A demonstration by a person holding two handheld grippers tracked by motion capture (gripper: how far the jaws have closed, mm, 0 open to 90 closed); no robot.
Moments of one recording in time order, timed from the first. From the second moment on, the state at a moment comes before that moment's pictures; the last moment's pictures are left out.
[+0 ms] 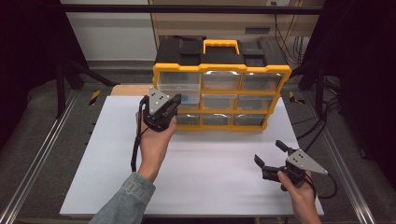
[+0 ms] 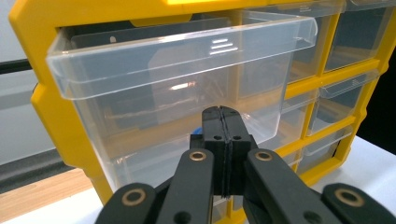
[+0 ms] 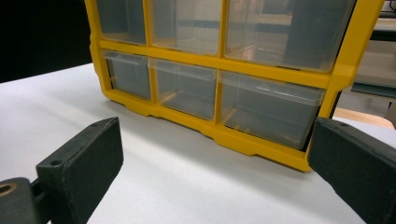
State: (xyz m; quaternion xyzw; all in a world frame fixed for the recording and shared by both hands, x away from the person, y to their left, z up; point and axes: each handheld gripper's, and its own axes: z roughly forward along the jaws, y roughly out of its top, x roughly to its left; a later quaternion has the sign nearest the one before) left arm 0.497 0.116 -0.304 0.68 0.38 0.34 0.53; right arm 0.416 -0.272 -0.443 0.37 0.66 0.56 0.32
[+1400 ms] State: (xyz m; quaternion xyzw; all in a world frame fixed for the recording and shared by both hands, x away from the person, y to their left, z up) left arm 0.507 0.105 -0.307 0.69 0.37 0.36 0.50; right arm 0.413 -0.270 -0.440 0.35 0.67 0.56 0.33
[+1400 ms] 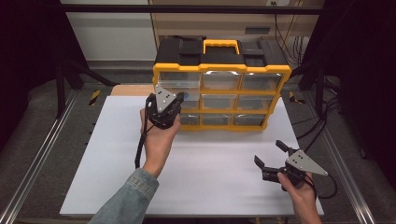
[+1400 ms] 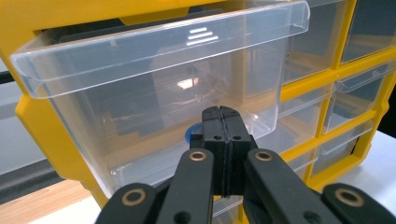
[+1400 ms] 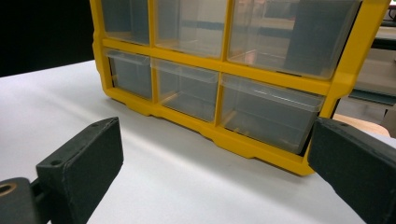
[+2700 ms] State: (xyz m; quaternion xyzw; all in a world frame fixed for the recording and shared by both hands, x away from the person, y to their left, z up) left arm 0.521 0.109 -0.308 0.69 0.37 0.37 0.50; right arm 0.411 -0.267 -0.438 0.35 0.67 0.56 0.34
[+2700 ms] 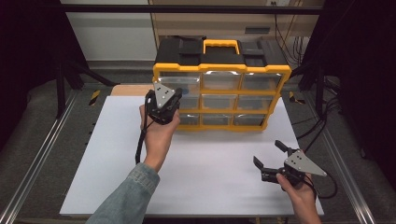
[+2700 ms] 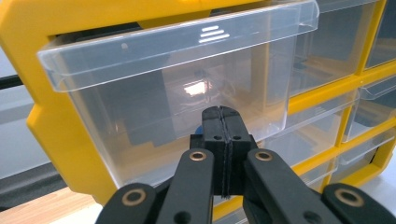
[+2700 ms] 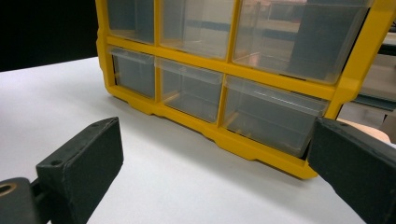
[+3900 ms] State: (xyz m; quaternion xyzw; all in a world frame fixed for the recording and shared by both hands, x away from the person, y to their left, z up) left arm 0.529 0.105 -0.305 0.68 0.37 0.39 0.50; right arm 0.411 -0.266 -0.438 0.35 0.68 0.56 0.34
